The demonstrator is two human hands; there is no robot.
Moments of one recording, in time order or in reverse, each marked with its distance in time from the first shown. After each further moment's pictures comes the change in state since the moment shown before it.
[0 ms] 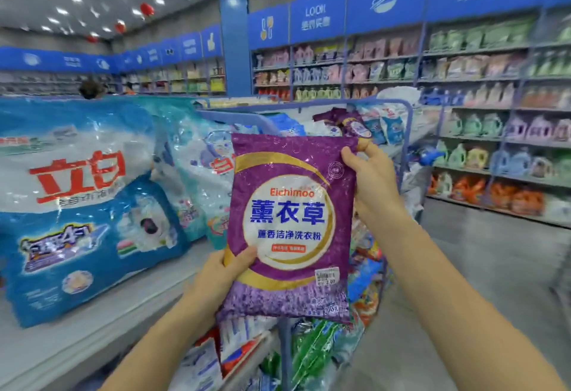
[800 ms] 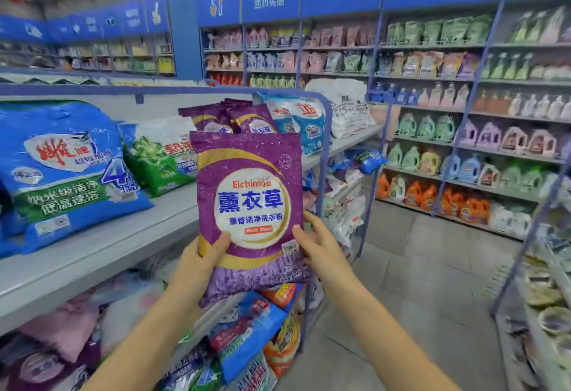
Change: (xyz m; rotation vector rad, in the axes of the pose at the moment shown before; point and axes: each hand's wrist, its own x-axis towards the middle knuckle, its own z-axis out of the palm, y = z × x) left_hand 0.379 -0.118 0.353 -0.119 0.132 0.072; right_hand 0.306 0.122 -0.381 -0.310 -0.226 0.282
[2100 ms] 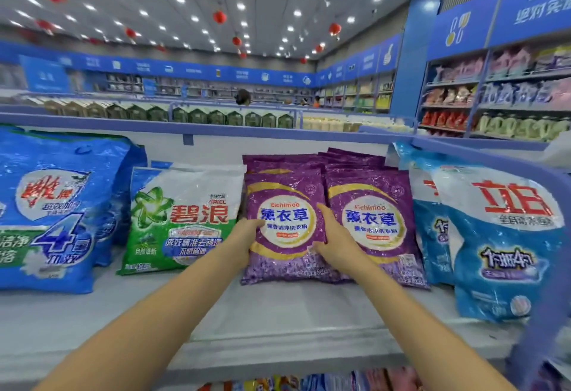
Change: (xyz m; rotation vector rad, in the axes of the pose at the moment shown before) left_hand 0.449 -0.007 0.024 0.037 0.877 -0.077; right_hand 0.535 0.027 0.013 -0.537 -0.778 -0.417
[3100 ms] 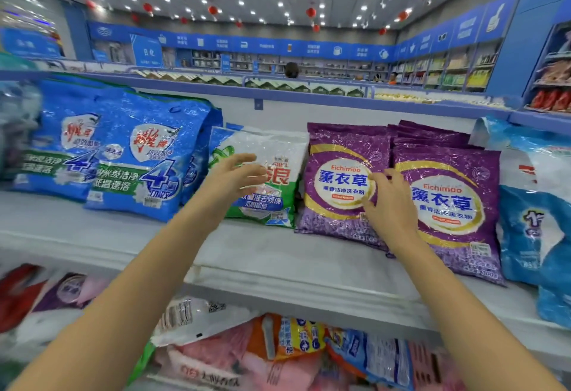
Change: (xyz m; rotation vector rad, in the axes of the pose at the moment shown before) left_hand -0.108 0.045 -0.093 0.185 0.104 0.446; right_hand 0.017 0.000 0.016 -0.412 0.374 -0.148
